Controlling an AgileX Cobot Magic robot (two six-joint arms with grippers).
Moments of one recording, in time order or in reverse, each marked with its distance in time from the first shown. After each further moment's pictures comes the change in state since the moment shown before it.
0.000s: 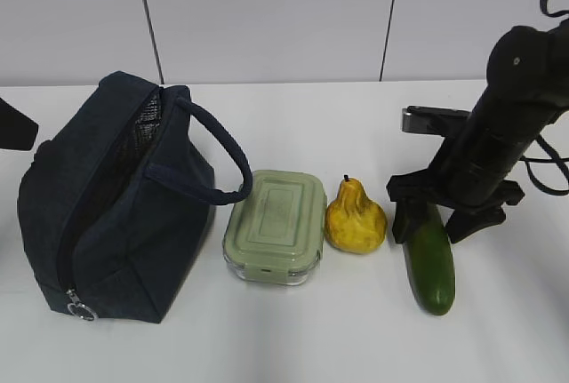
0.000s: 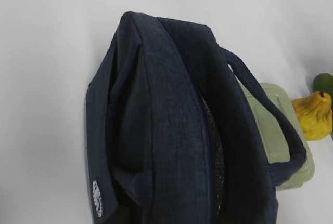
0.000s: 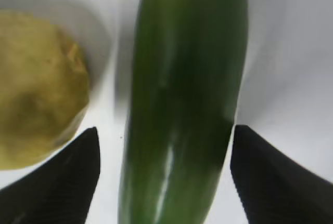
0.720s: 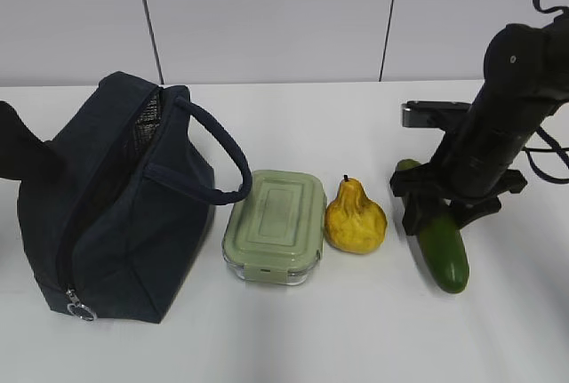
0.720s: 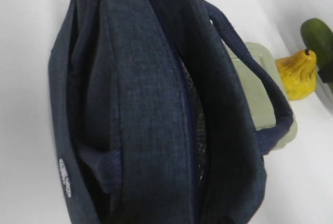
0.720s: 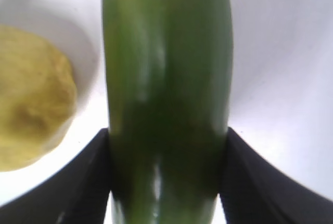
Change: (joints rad) left arm 0.000 0.096 -0.003 -0.070 0.075 0.101; right arm 0.006 -0.005 -0.024 -0.070 -0.008 0.018
